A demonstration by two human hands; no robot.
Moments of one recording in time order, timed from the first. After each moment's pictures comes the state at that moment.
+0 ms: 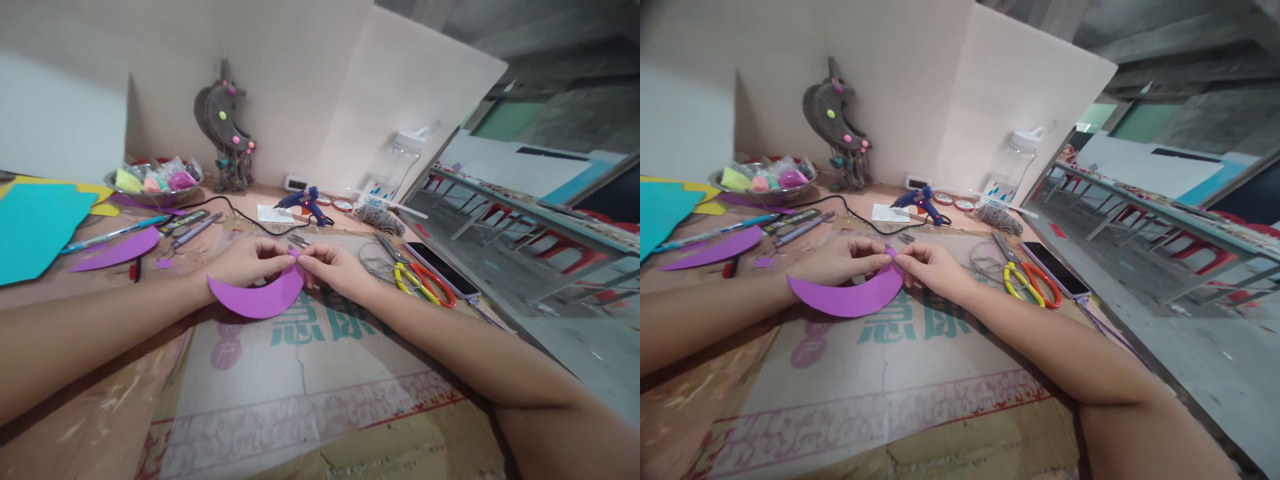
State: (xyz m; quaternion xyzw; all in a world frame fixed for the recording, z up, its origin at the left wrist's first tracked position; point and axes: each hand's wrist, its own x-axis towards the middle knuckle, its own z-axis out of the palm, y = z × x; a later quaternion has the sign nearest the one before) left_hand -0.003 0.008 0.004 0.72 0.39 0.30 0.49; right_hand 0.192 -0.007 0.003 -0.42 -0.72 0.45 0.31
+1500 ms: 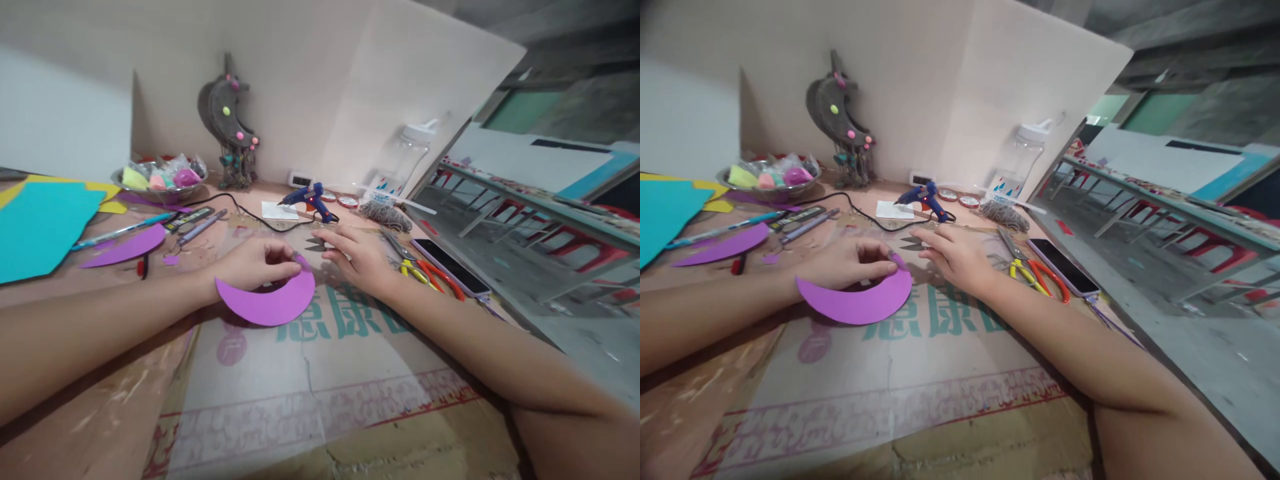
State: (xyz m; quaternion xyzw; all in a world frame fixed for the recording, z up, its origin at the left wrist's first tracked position) left_hand -0.004 0.004 0.004 0.75 0.36 0.25 0.49; right_hand 0.229 0.007 0.005 -0.31 -0.89 -0.16 0.28
